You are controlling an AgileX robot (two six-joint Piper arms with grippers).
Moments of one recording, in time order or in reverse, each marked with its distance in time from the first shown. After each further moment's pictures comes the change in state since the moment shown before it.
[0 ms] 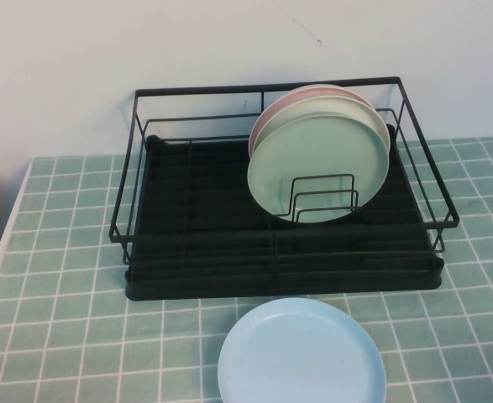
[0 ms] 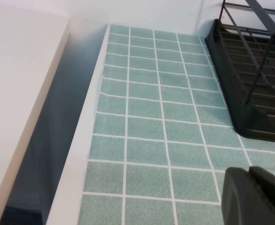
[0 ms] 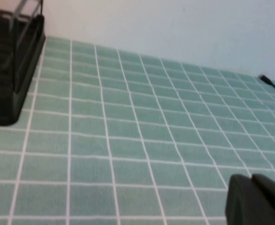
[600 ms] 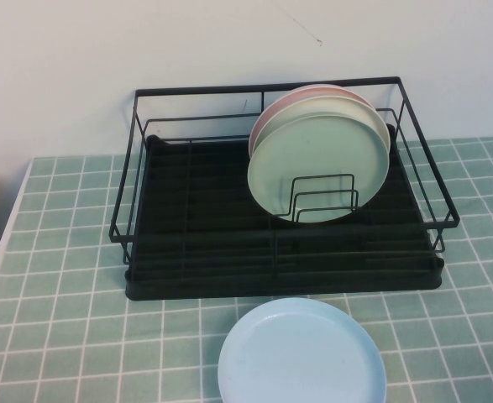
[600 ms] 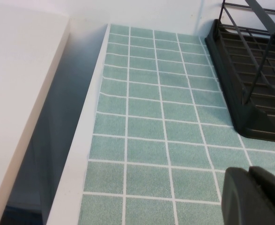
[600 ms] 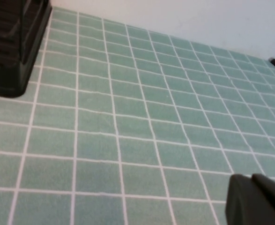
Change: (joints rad) right arm 0.022 0.000 -0.002 -0.053 0.077 0.019; left arm 0.000 0.000 0.000 0.000 0.000 0.000
